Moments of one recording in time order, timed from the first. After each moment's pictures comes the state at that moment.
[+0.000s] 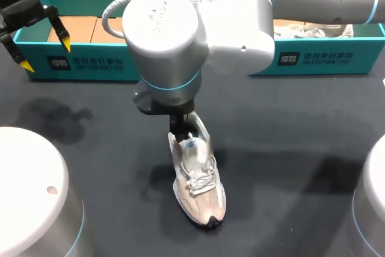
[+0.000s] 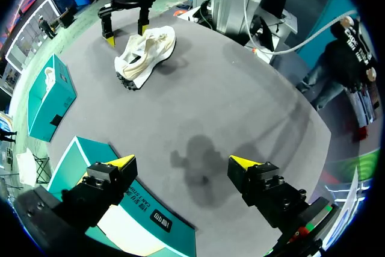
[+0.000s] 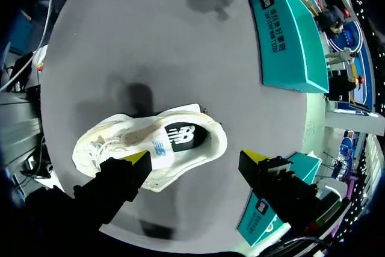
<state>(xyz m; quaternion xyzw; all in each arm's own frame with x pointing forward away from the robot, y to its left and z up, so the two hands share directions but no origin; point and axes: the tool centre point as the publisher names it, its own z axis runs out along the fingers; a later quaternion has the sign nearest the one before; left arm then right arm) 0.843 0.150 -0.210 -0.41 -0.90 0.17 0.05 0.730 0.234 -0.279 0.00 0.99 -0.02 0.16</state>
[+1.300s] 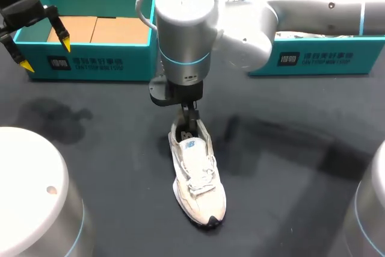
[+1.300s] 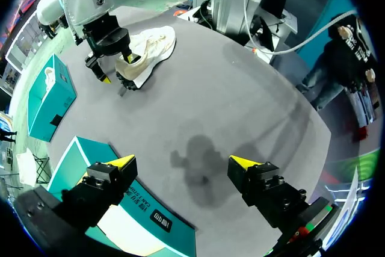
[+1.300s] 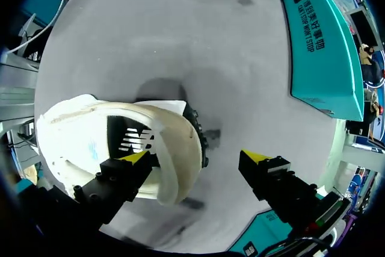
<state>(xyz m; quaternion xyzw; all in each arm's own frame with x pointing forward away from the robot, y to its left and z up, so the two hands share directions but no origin) 0.843 0.150 -0.210 -0.41 -0.90 0.17 0.05 0.798 0.227 -0.361 -0.09 0.99 0.00 0.07</state>
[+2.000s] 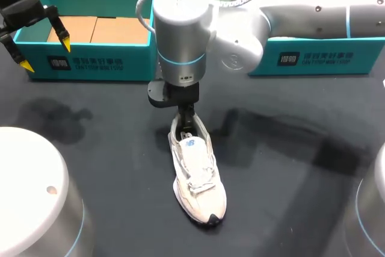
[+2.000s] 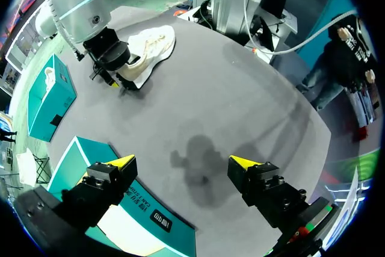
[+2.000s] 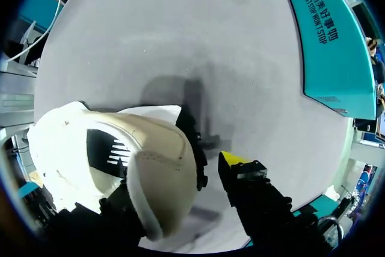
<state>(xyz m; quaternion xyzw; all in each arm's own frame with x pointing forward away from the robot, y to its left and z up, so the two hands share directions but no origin) 0.843 0.150 -0.210 -0.41 -0.90 0.17 0.05 0.804 0.232 -0.388 -0.07 1.00 0.00 0.04</state>
